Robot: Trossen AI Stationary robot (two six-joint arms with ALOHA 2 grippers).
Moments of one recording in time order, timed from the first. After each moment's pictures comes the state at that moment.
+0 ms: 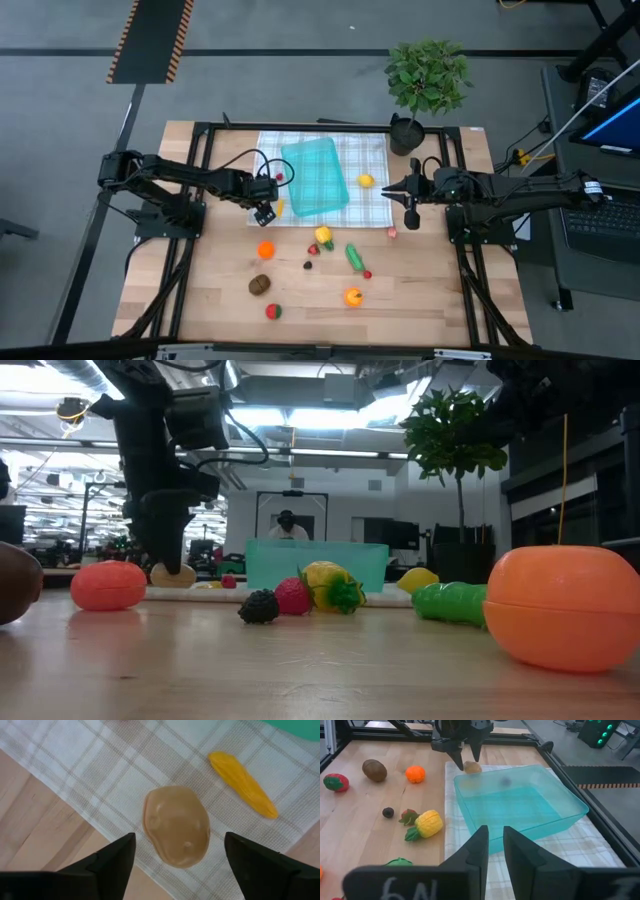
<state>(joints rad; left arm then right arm) 0.12 1.39 0.71 -0.66 -0.22 -0.57 0.00 0.75 0.54 -0.19 0.17 -0.03</state>
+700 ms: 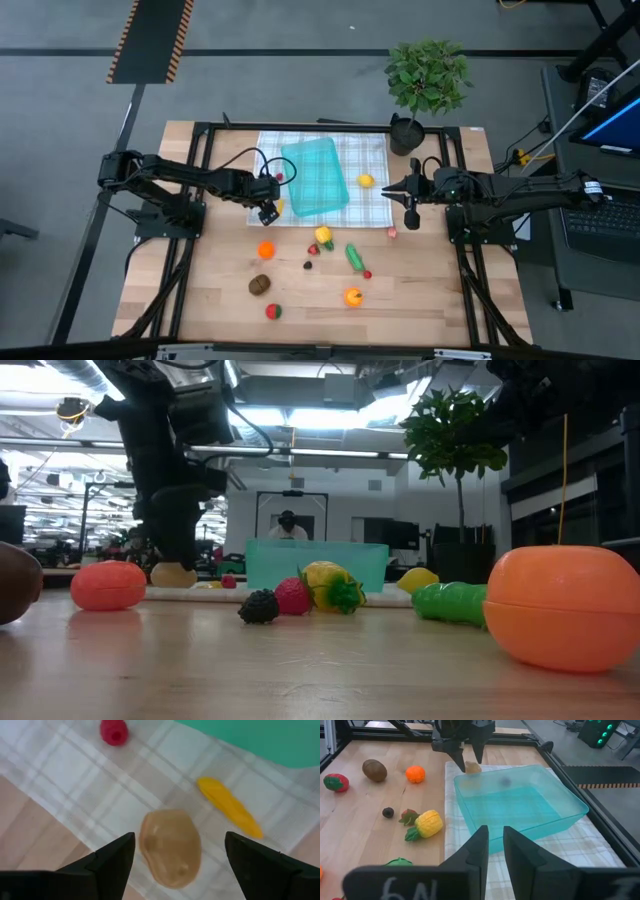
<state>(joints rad) 0.12 1.39 0.71 -0.59 -0.25 -0.54 0.00 0.75 0.54 -0.19 0.17 -0.03</state>
